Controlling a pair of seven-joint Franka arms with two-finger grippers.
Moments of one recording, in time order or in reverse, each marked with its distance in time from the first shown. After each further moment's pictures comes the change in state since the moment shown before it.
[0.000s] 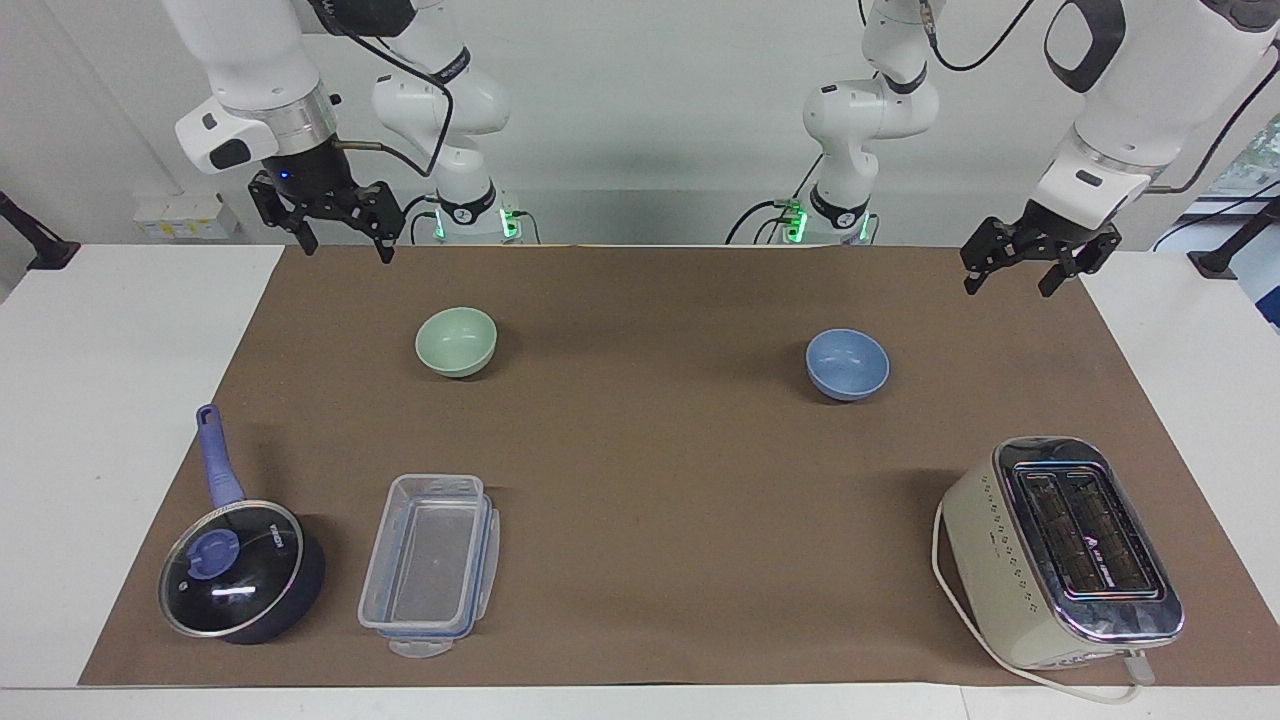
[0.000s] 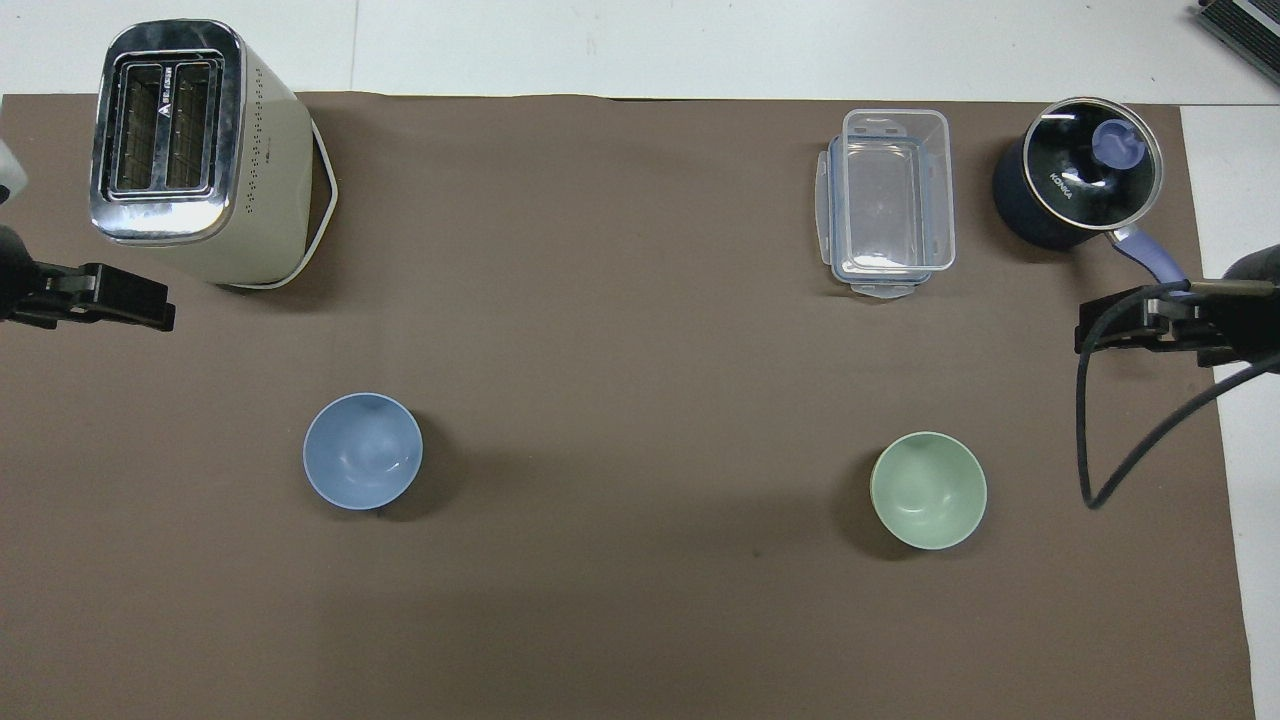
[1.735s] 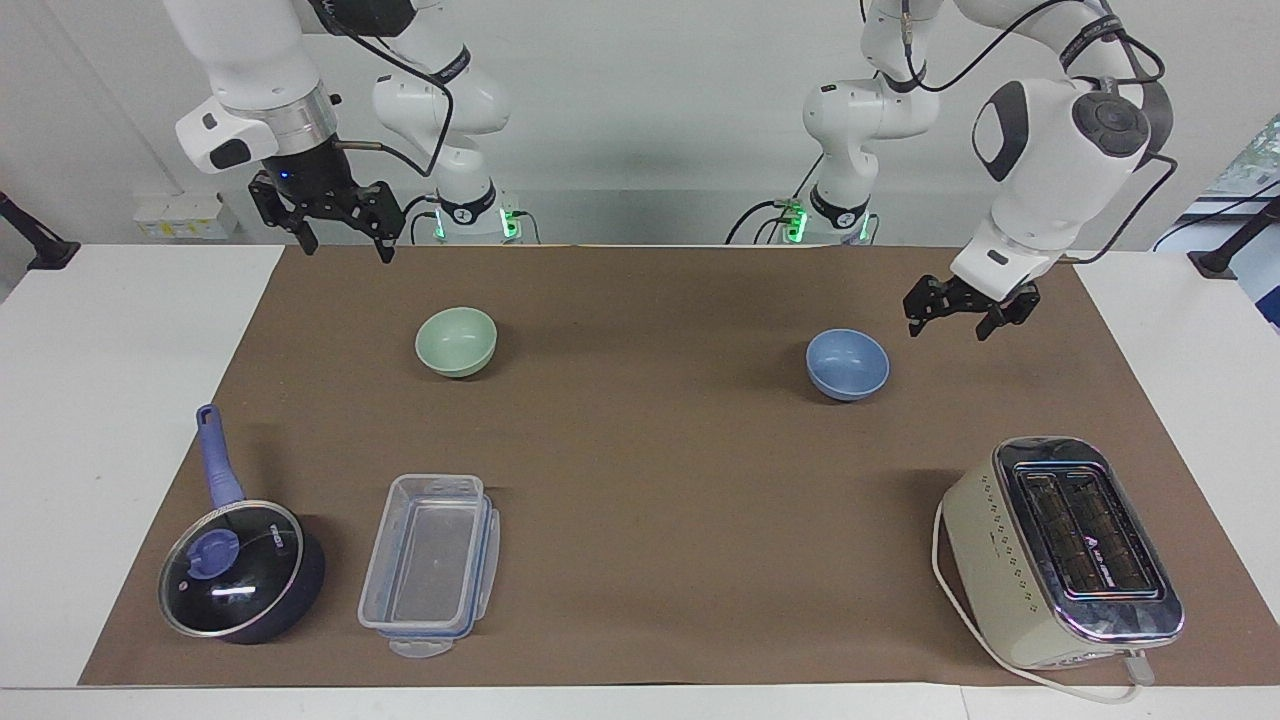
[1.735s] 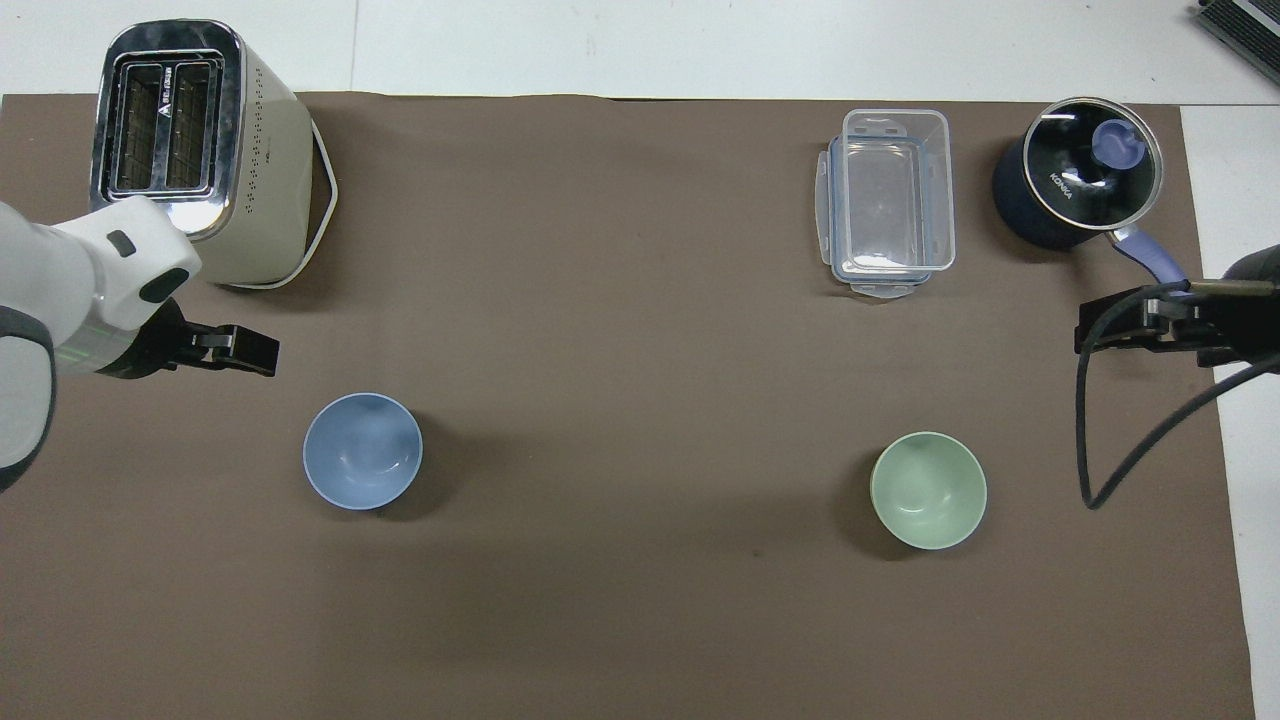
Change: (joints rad) left arm -0.038 -0.035 -0.017 -0.352 0.000 0.271 0.001; right arm 0.000 0.000 0.000 0.000 0.000 0.000 0.001
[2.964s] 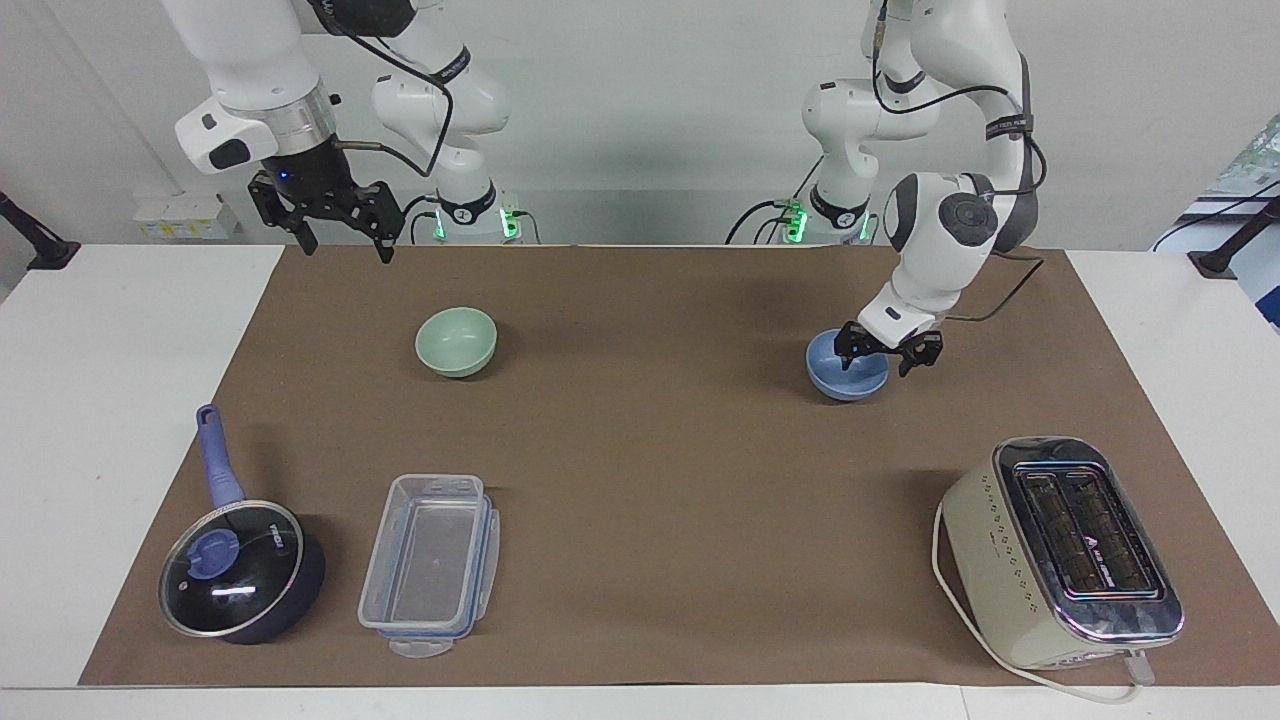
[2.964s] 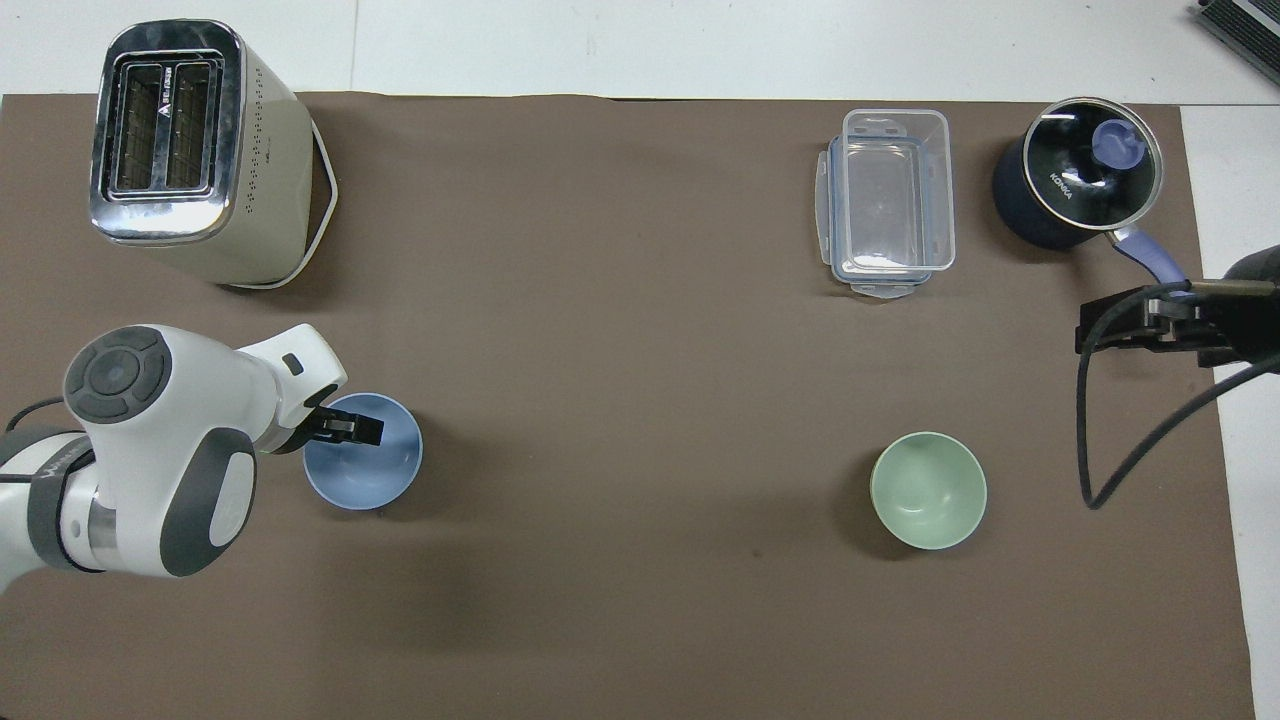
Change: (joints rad) left arm -0.072 0.003 -0.001 -0.406 0.000 0.408 -0.001; right arm -0.001 0.000 -0.001 0.000 0.000 0.000 0.000
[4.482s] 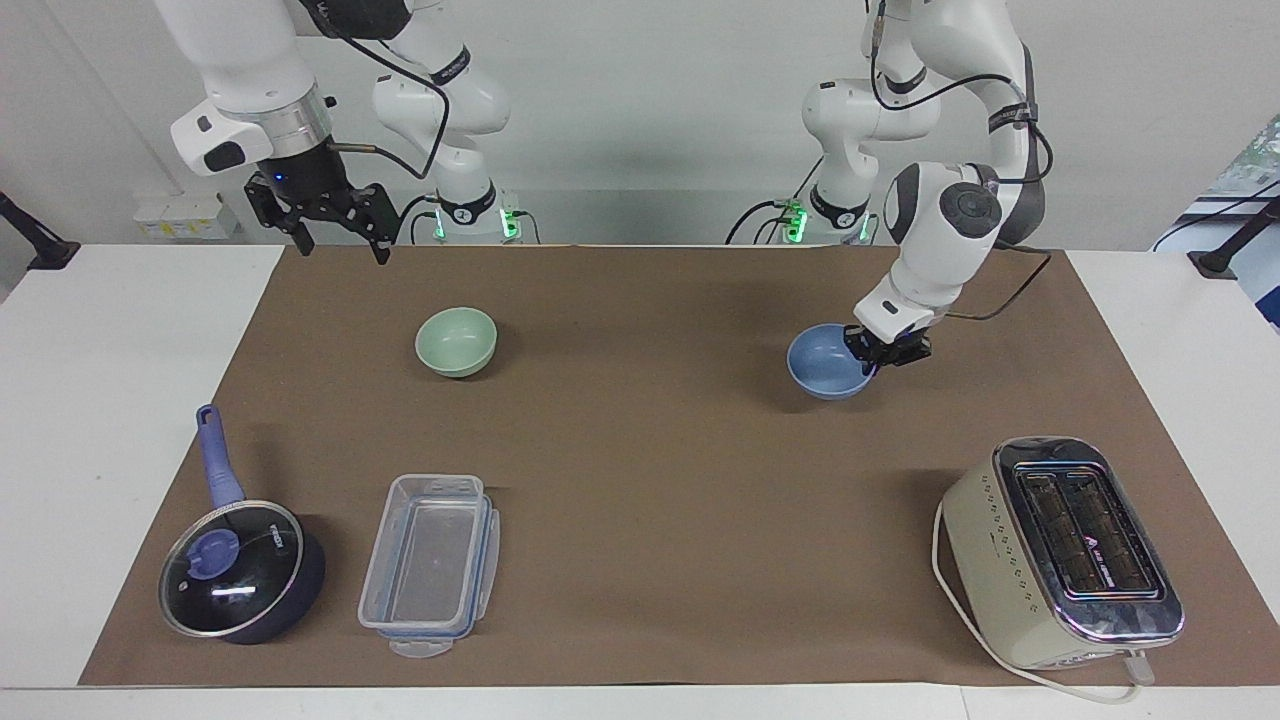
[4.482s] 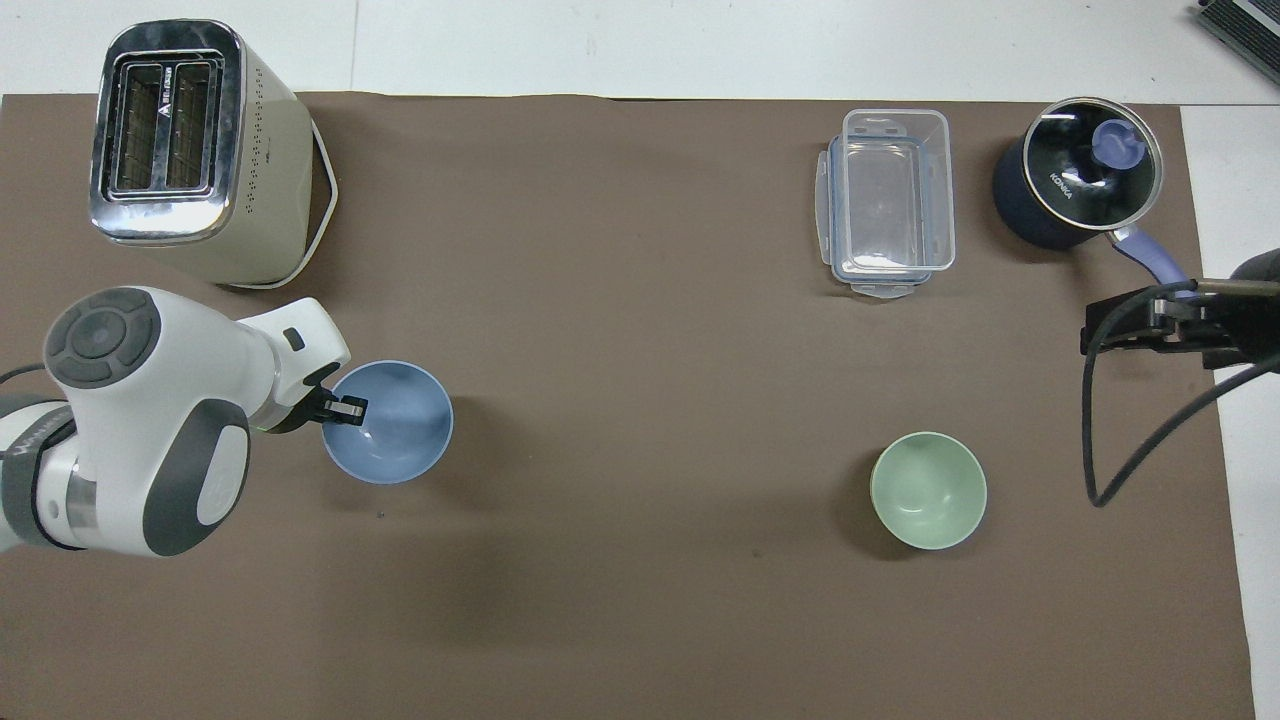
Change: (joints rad) left arm -0.022 0.005 0.000 0.143 -0.024 -0.139 0.045; right arm -0.009 -0.001 -0.001 -0.005 0.000 0.000 0.000
